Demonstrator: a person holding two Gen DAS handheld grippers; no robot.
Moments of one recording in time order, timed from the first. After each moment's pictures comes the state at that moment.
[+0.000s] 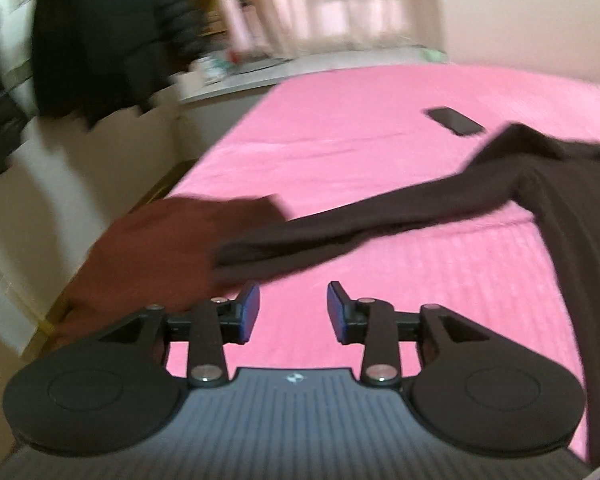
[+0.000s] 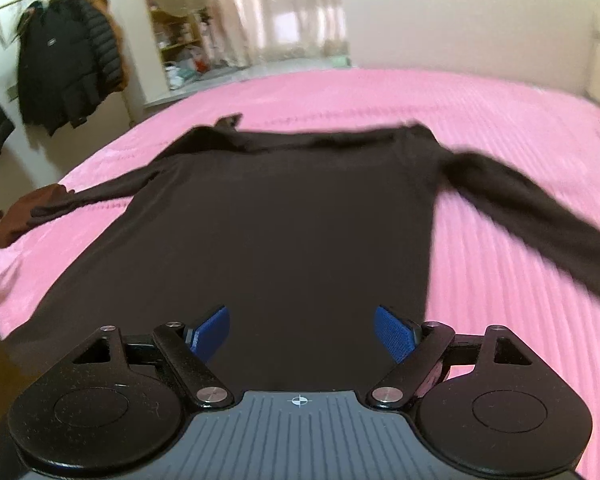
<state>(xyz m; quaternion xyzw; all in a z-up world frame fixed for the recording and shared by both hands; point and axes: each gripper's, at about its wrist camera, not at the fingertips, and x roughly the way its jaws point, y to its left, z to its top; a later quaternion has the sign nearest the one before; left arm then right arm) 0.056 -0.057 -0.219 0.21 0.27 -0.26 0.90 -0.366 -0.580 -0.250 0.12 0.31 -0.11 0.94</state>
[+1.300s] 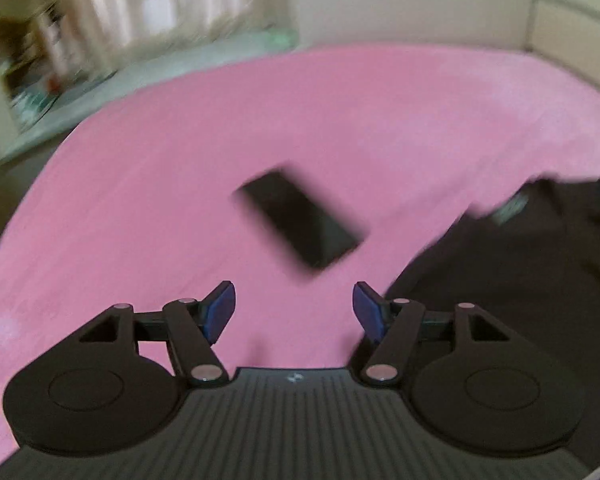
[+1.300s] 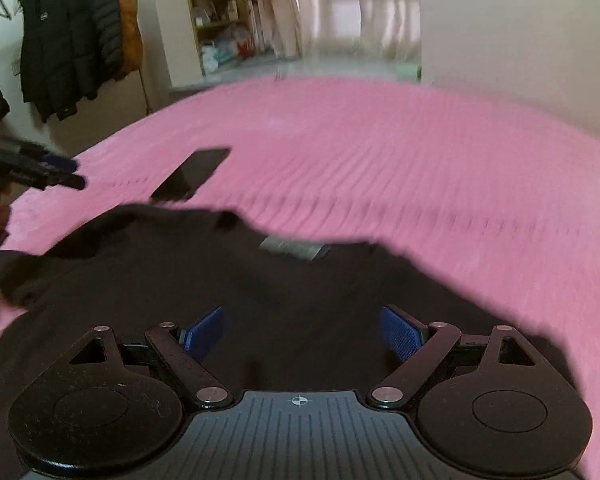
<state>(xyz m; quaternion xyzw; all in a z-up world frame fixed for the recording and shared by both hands) 0.238 -0.429 -0.257 0.26 0.31 -0.42 0.81 -0.037 -0.724 -0.285 0.09 0.36 -0.02 0.93</state>
